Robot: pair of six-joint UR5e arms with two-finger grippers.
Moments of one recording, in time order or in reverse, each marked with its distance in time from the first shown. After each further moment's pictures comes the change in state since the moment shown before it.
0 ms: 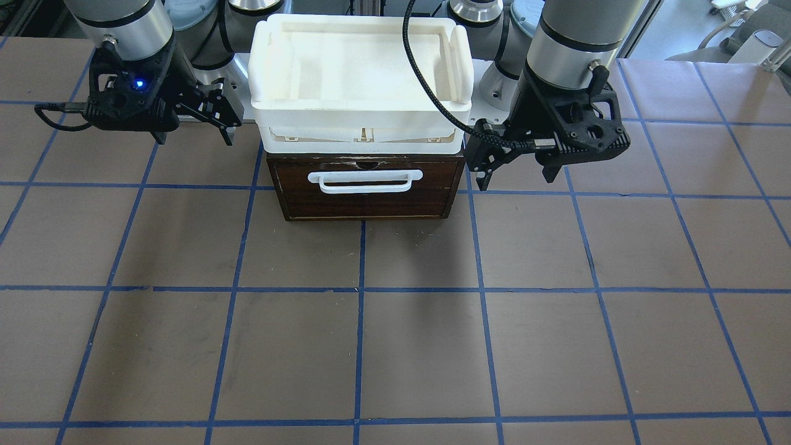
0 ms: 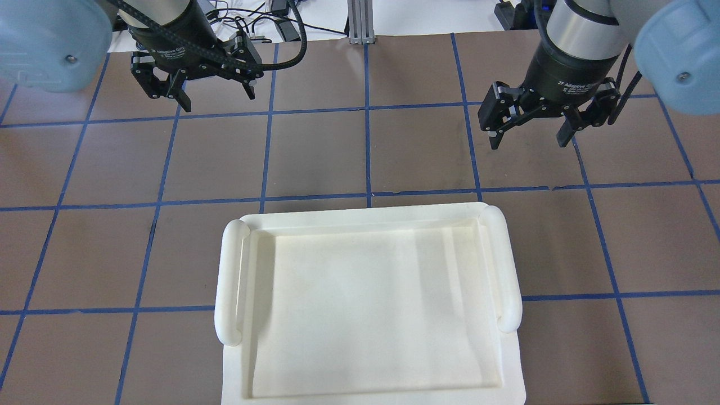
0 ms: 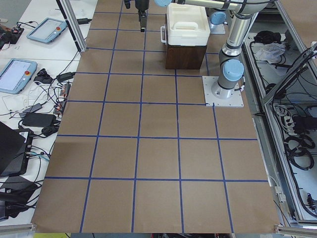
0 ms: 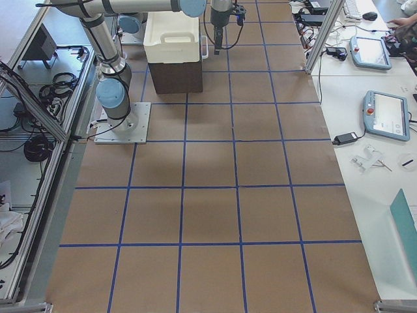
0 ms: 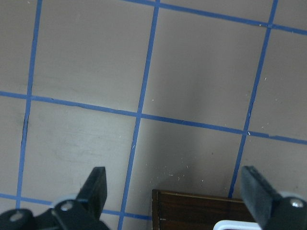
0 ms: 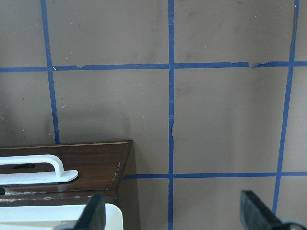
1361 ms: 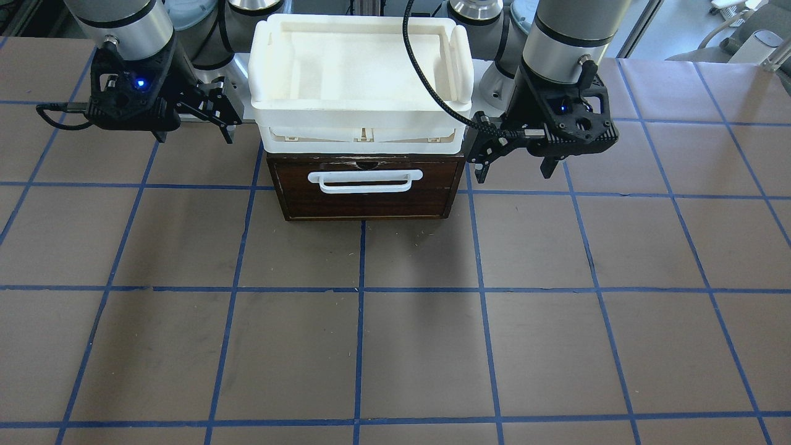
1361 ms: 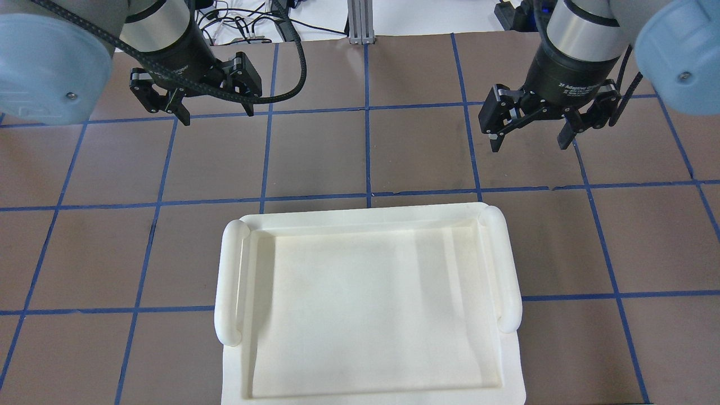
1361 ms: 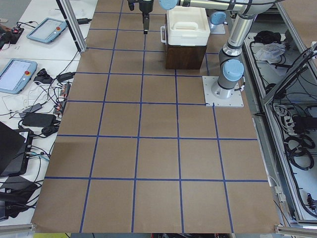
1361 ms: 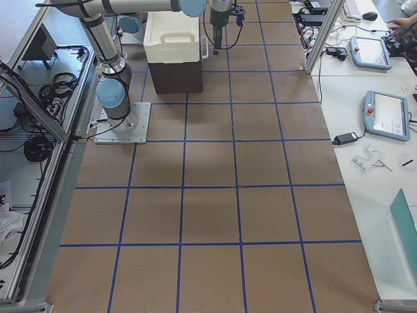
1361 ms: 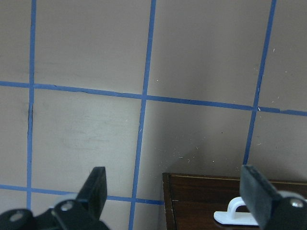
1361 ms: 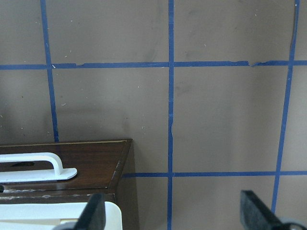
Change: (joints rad) left arm 0.002 0.039 -0.074 0.053 0.001 0.058; right arm 0.000 0.000 0.000 0.015 -0.002 -0.005
